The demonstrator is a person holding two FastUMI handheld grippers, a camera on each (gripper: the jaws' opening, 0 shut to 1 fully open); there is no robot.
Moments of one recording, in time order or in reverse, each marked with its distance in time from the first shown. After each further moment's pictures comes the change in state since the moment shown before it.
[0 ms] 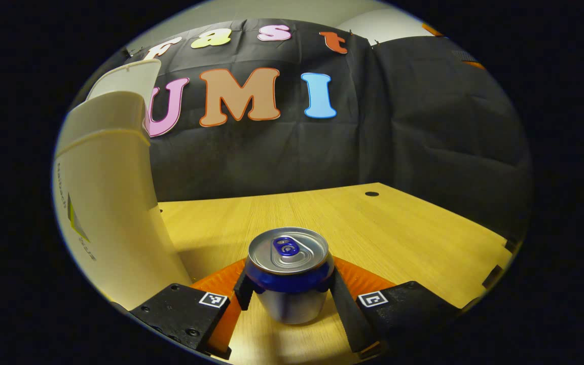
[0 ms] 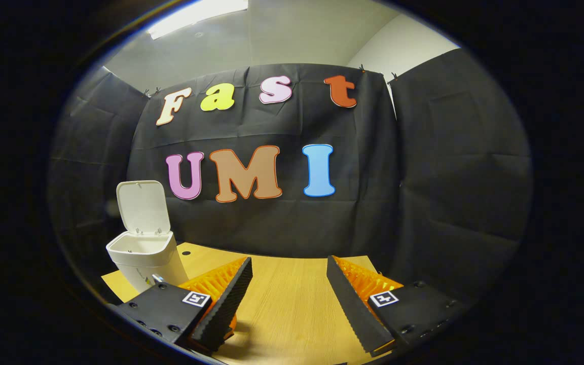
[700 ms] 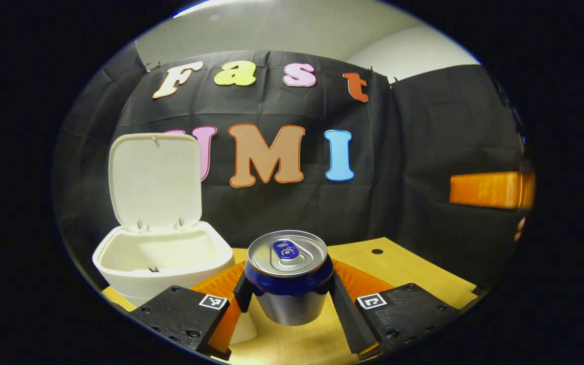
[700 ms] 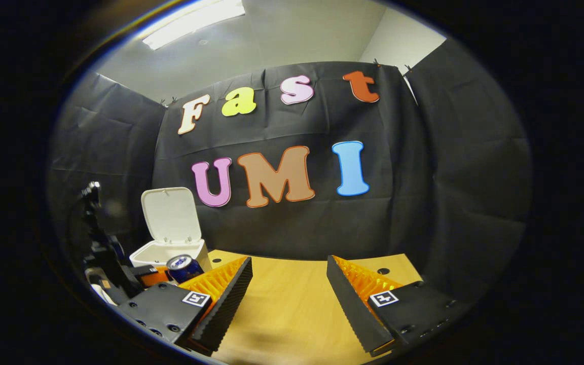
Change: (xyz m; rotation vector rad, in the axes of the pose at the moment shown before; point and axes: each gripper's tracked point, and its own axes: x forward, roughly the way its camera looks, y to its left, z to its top) left arm -0.088 0.075 0.189 -0.073 -0.185 0.059; right arm 0.030 0.077 -0.013 0.048 -0.016 0.200
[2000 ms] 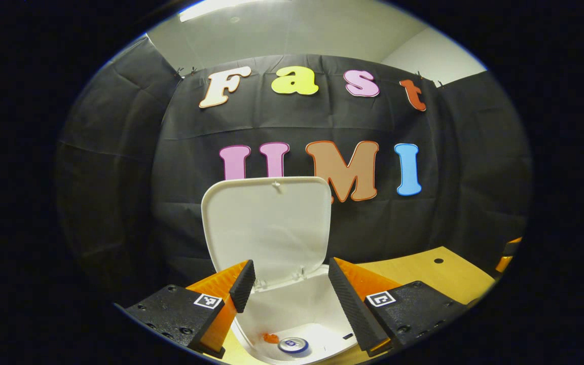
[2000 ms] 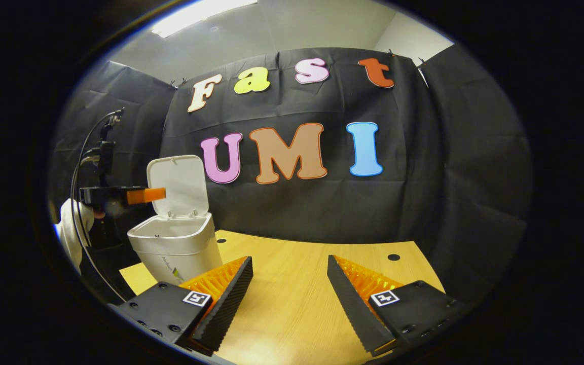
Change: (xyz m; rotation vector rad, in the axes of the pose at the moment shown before) left arm 0.007 0.200 0.077 0.053 -0.014 0.233; right arm 0.012 0.014 -0.050 -0.067 0.092 -0.016
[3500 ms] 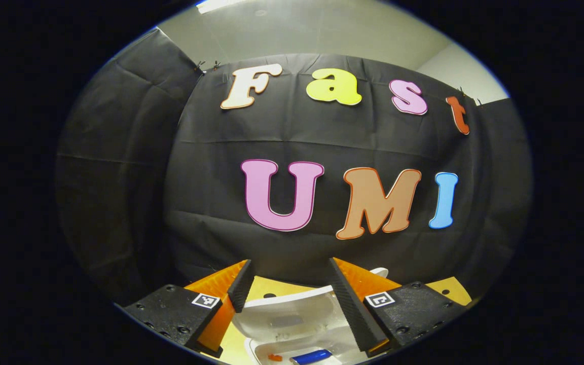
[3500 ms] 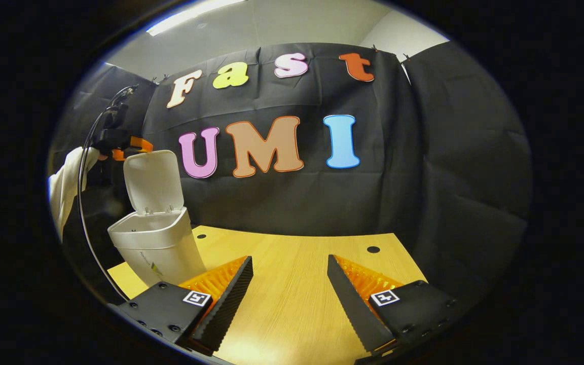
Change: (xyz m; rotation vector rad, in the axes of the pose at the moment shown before) left arm 0.076 0.056 0.081 -0.109 0.018 0.117; right arm -0.007 -0.039 -0.017 0.040 0.042 -0.095
